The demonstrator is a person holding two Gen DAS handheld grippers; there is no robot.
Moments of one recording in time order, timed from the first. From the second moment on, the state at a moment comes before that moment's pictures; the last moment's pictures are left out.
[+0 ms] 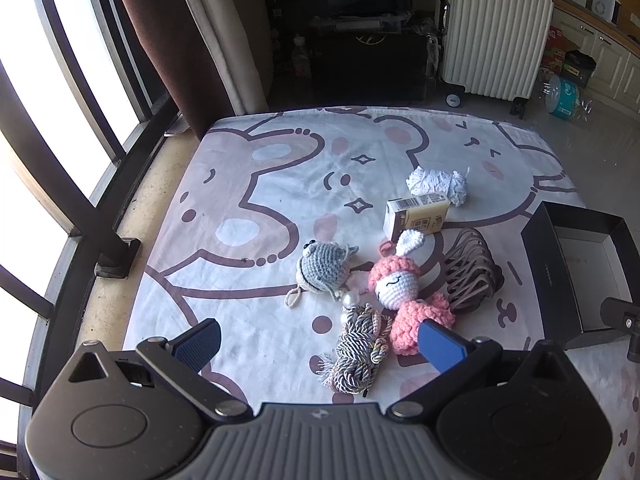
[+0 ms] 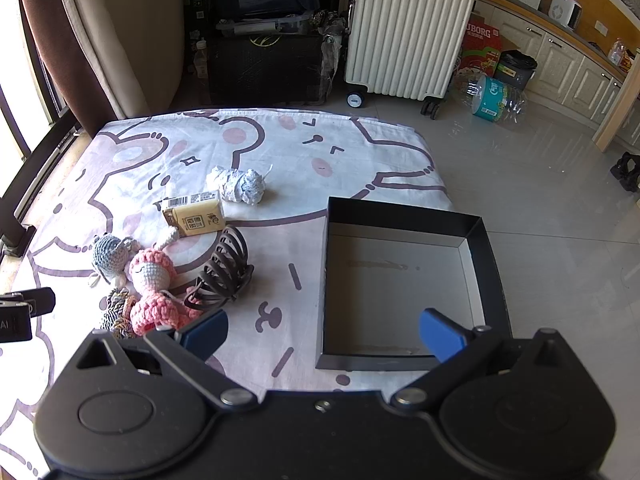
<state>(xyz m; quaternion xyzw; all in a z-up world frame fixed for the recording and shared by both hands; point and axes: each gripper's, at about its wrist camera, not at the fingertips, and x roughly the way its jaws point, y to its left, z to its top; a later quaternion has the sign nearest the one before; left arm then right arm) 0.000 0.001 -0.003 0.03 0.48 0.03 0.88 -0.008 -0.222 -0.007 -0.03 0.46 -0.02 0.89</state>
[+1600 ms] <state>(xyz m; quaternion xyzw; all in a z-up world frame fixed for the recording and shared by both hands) 0.000 -0.001 -0.002 0.04 0.48 0.02 0.88 -0.009 -0.222 -0.008 -0.03 0.46 -0.03 0.89</state>
